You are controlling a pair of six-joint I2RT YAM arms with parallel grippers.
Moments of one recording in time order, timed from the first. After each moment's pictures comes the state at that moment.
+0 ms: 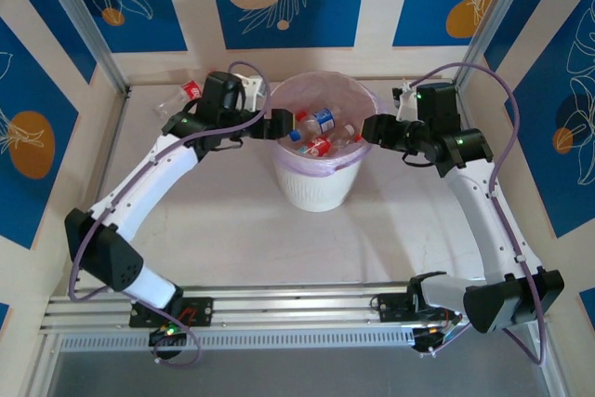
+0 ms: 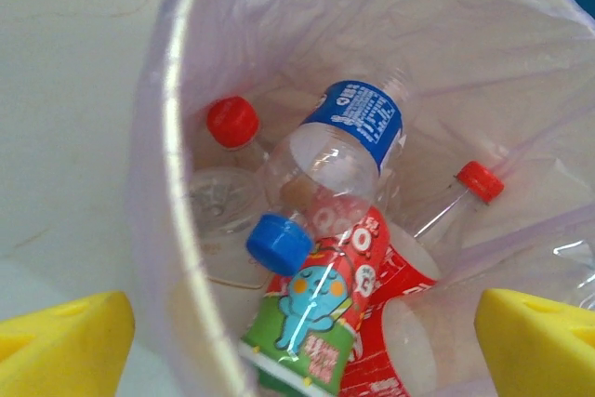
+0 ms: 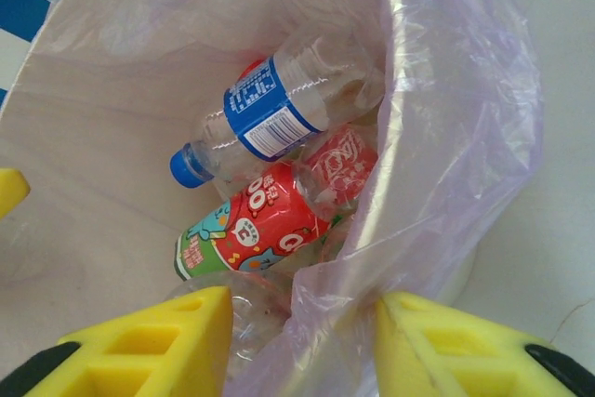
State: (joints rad) left arm -0.50 1.51 1.52 -0.62 0.29 -0.36; right arm 0.21 1.22 1.37 -0.86 -0.37 0.40
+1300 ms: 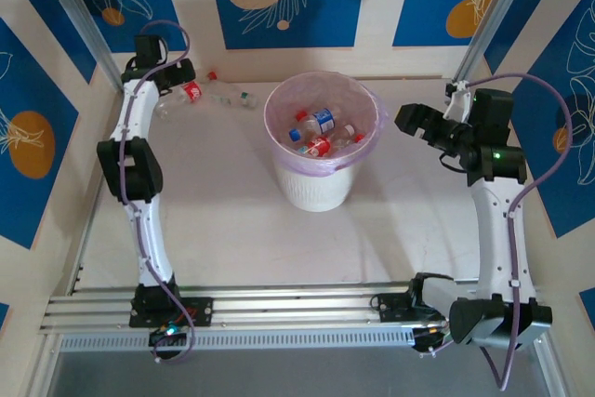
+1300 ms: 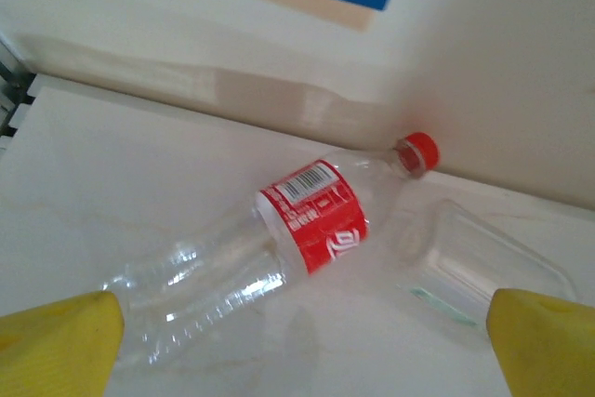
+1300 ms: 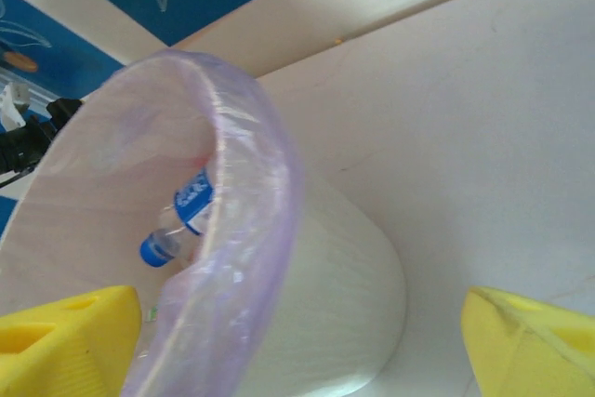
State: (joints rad) left arm 0.10 2.37 2.32 -0.65 0.02 -0.20; right arm -0.15 1.12 1.30 -0.80 -0.53 0.35
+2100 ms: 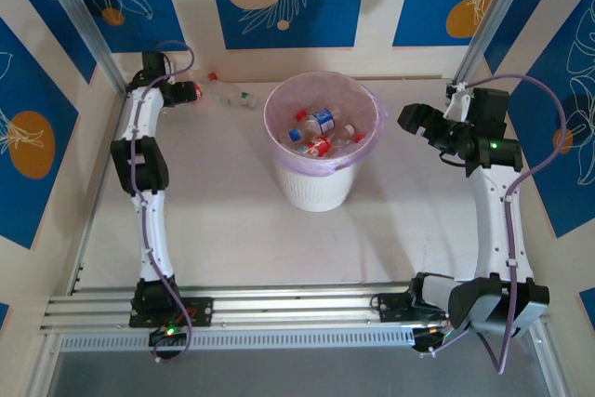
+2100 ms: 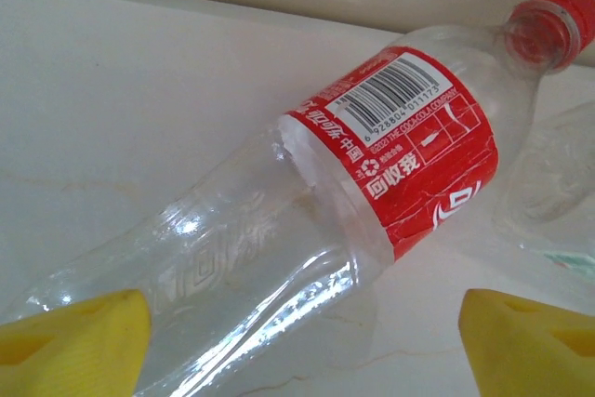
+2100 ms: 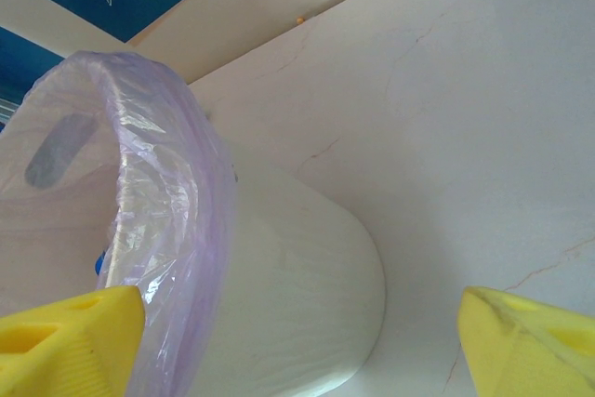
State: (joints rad) left arm 0.12 2.61 2.50 -0.79 0.10 -0.09; right arm -0.17 1.18 1.30 -0.80 -0.52 0.37
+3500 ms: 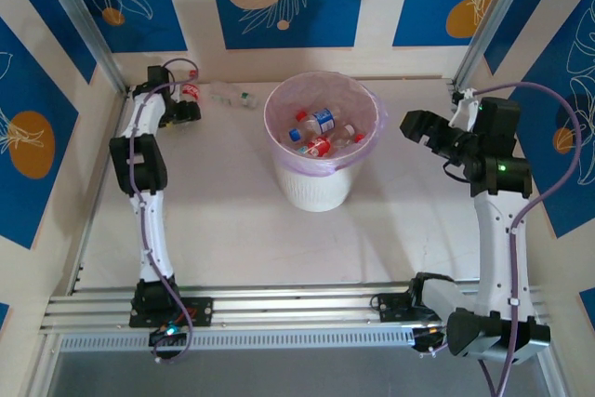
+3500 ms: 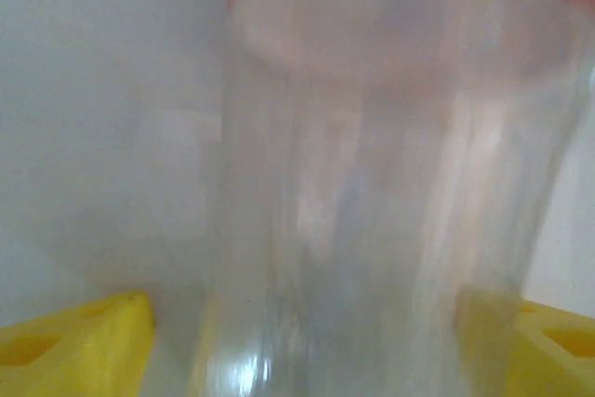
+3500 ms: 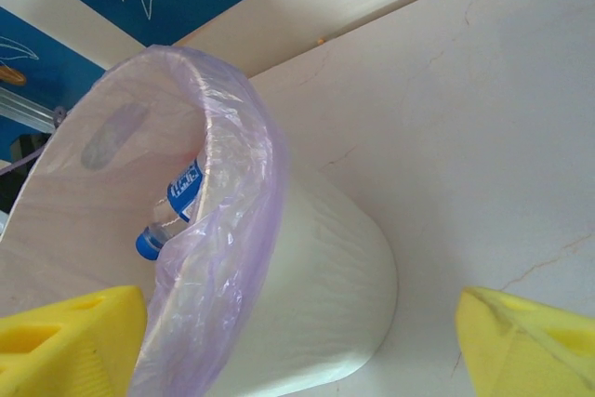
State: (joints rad) left arm 0.11 2.54 2.28 -0.87 0.13 -0.07; right arm -0.16 1.03 1.29 -0.85 -0.50 0.37
